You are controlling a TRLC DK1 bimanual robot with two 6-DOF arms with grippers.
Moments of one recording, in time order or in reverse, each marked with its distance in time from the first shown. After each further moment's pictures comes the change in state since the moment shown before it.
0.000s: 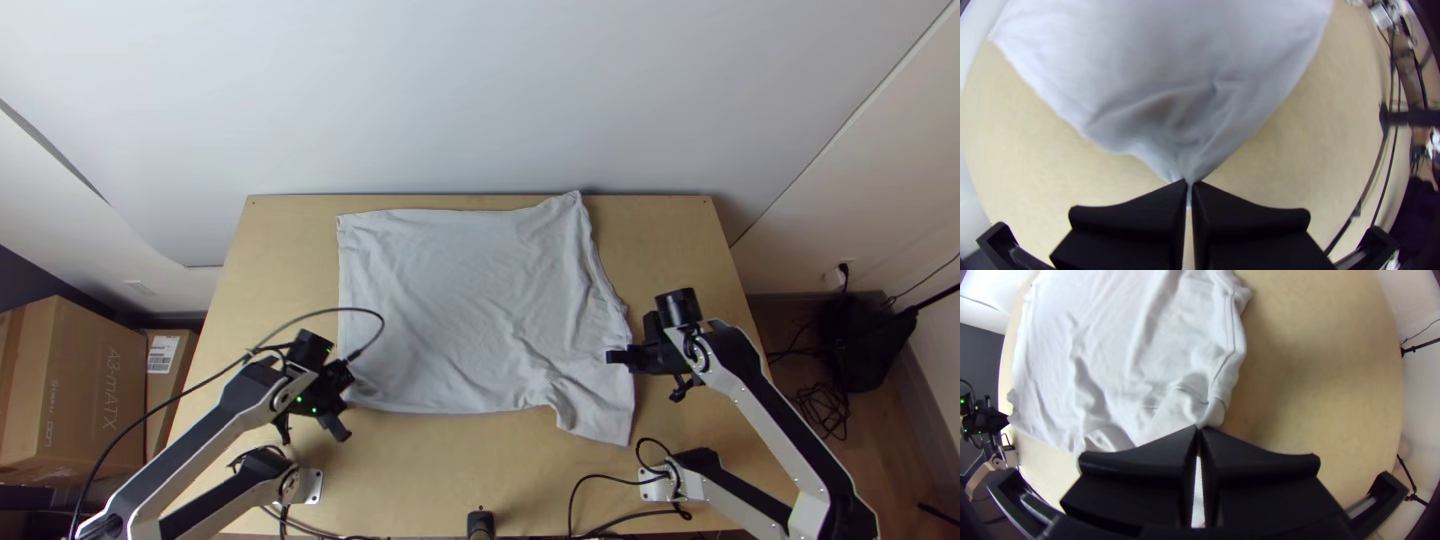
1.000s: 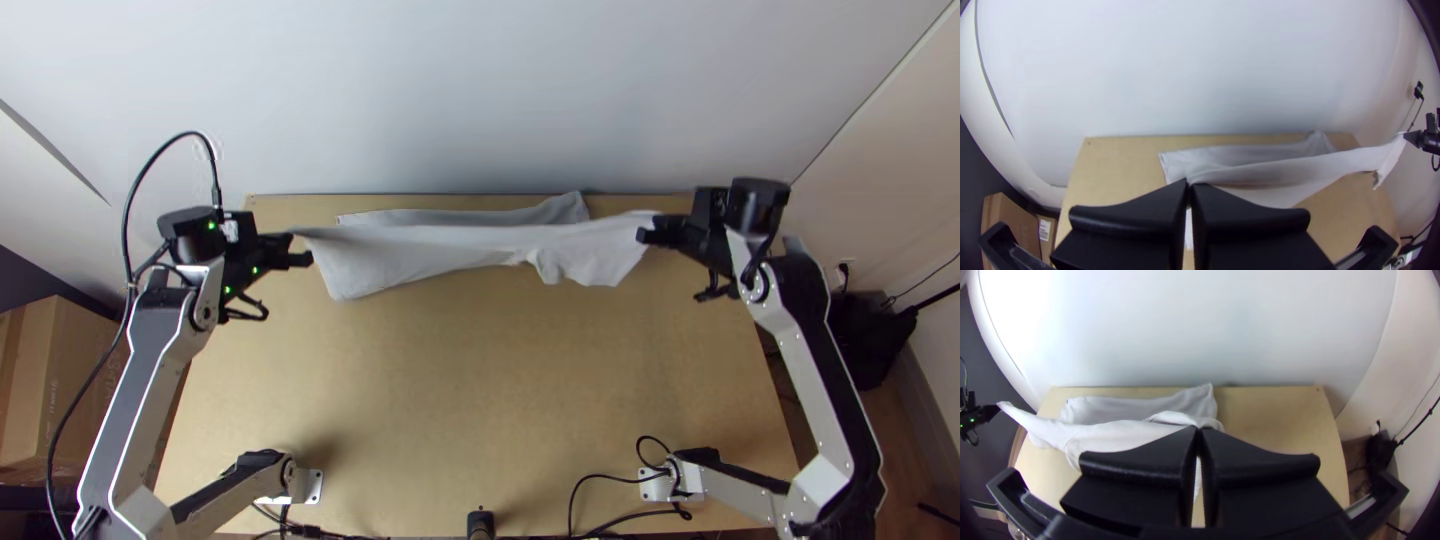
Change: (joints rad) left arm 0.352 0.167 0.651 0.347 -0.034 -0.452; right arm -0.099 0.194 0.638 0.238 0.023 -0.113
